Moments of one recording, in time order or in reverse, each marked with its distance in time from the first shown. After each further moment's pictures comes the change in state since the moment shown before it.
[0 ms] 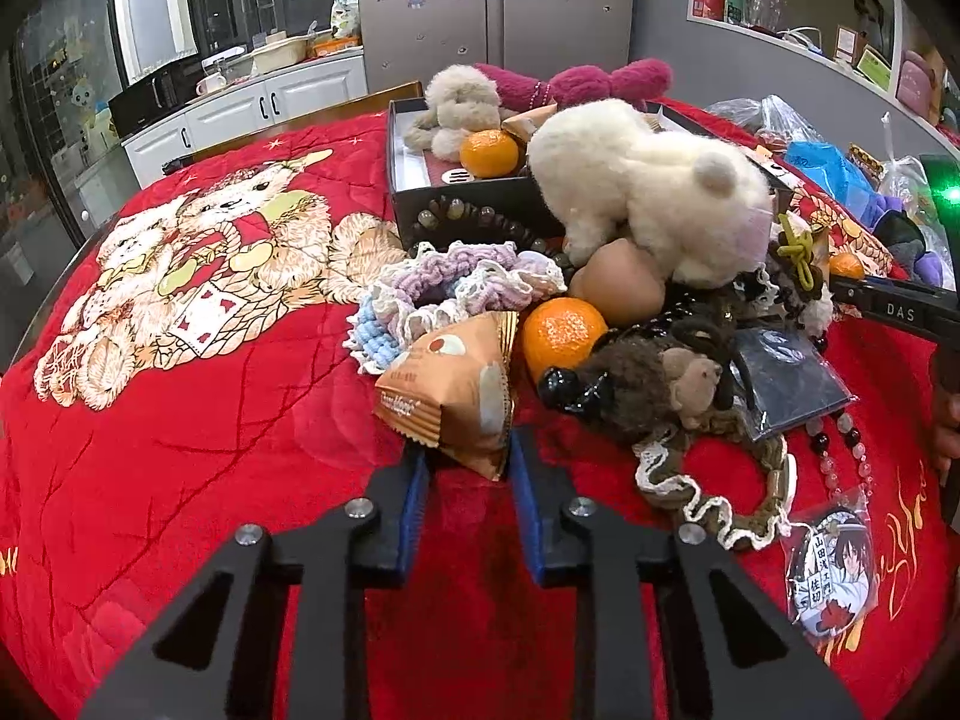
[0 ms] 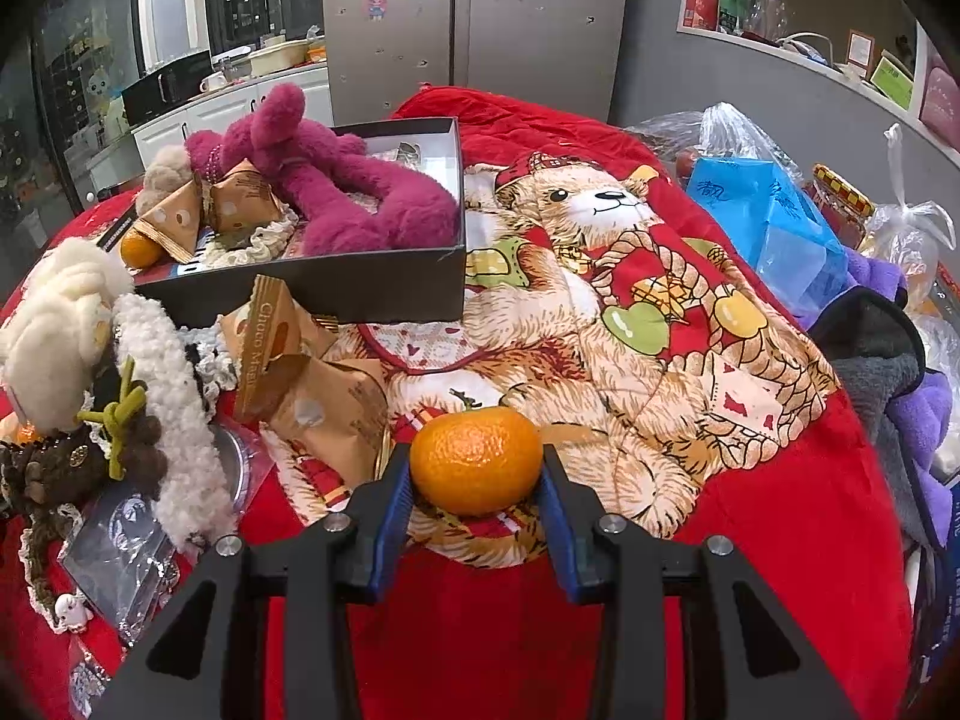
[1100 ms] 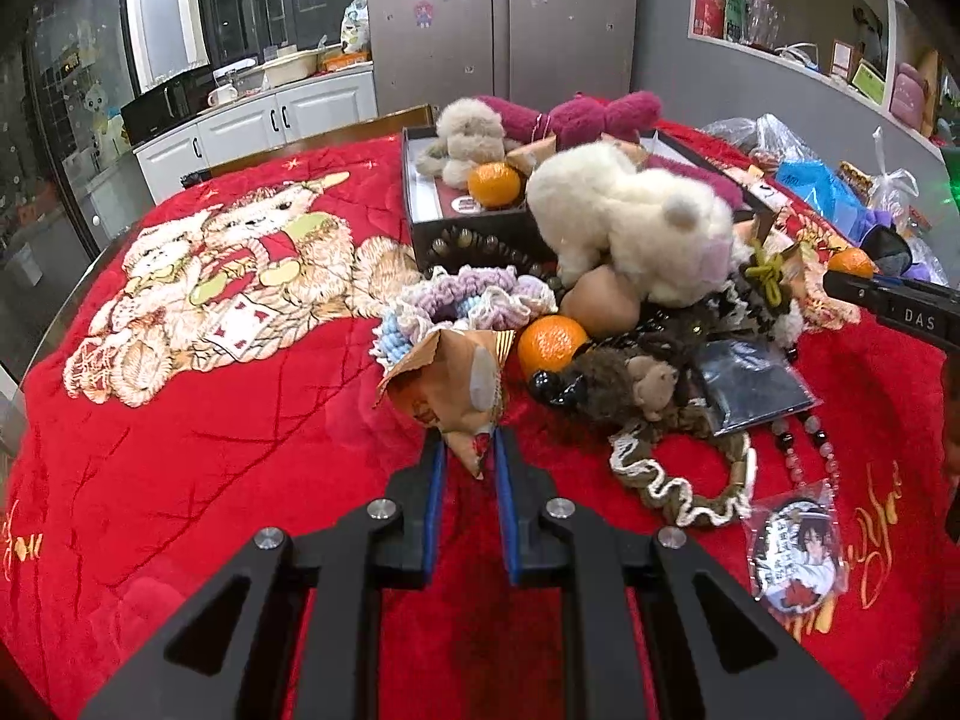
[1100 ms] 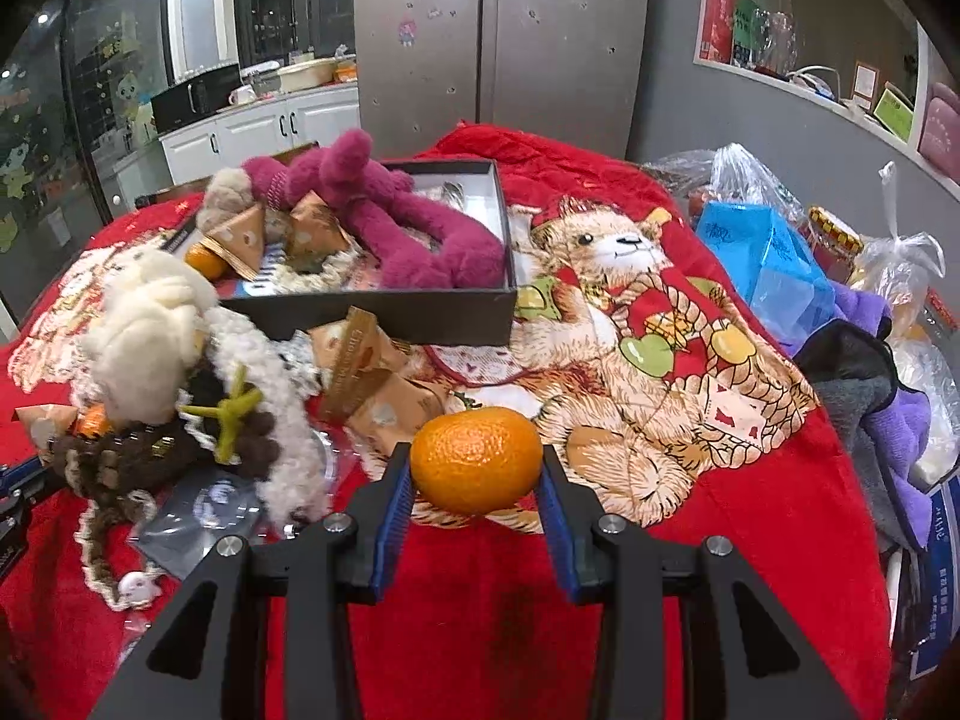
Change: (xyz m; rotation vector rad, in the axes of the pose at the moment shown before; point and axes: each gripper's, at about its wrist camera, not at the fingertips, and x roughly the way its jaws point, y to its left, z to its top) left arm -0.037 -0.002 -0.003 -0.011 -0.046 0.013; right arm -0.046 0.017 -0.002 -0.032 -0.060 0.041
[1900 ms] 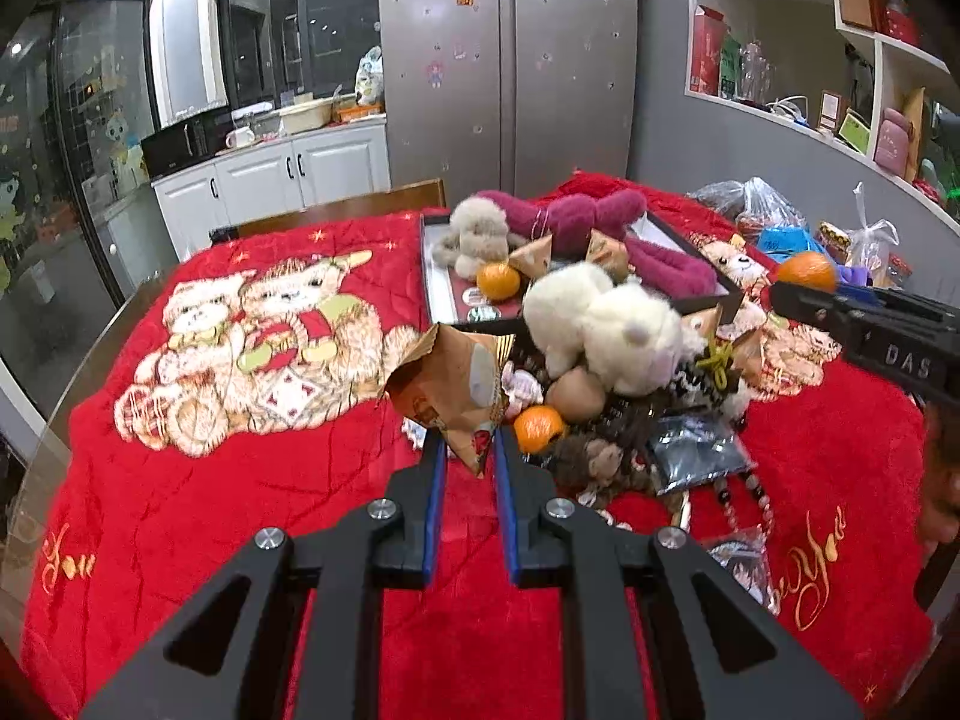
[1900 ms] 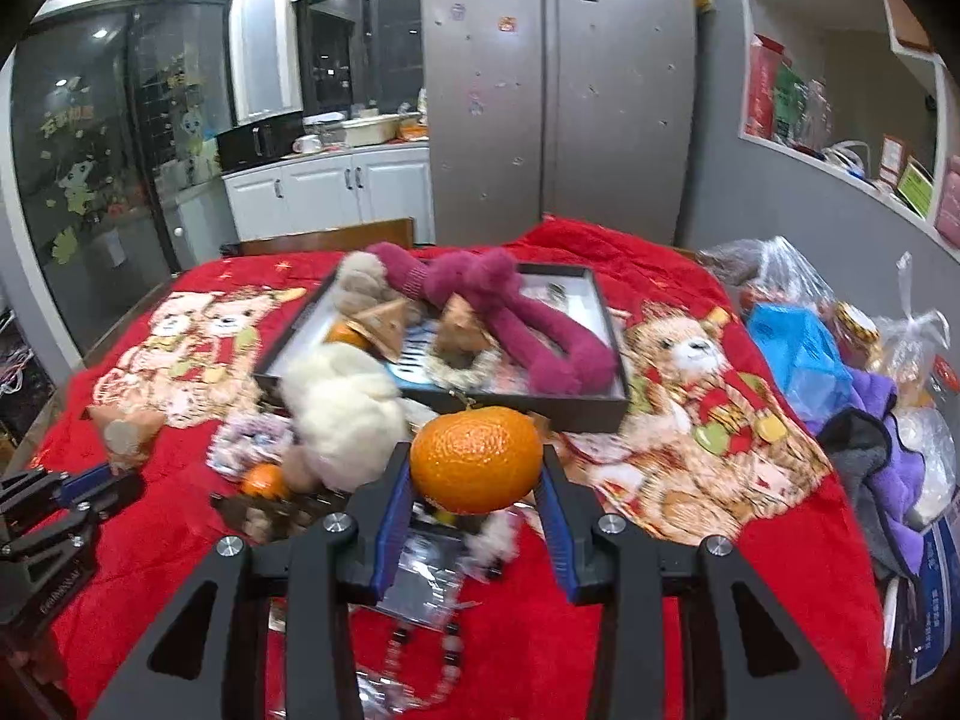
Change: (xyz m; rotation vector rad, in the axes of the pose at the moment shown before) left arm -0.065 -0.001 0.027 -0.016 -0.123 0.017; right arm -0.076 0.068 0.024 -0.055 -0.142 0.114
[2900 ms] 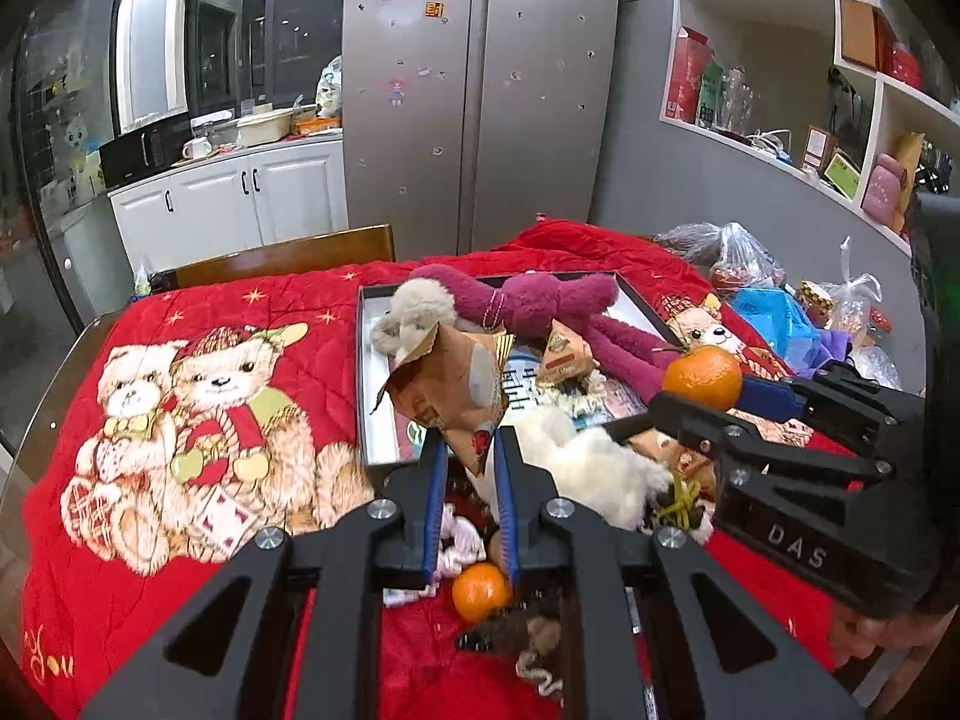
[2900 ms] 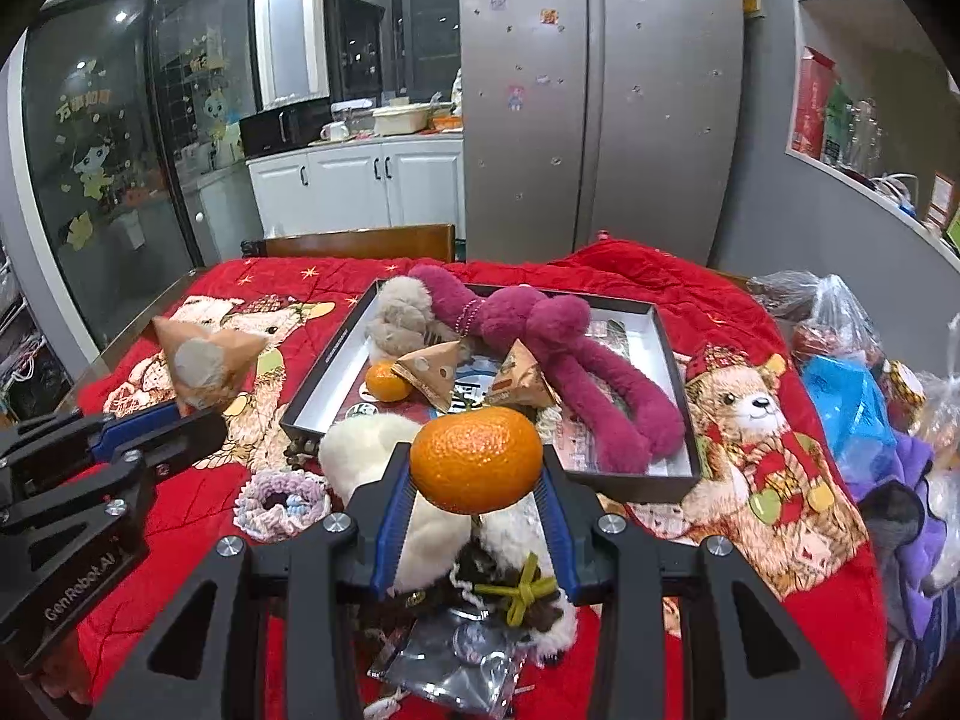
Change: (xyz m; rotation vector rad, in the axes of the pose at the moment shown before) left arm 0.046 -0.015 0.090 -0.001 -0.009 -0.108; right arm 0.040 0.029 0.050 -0.045 0.043 0.054
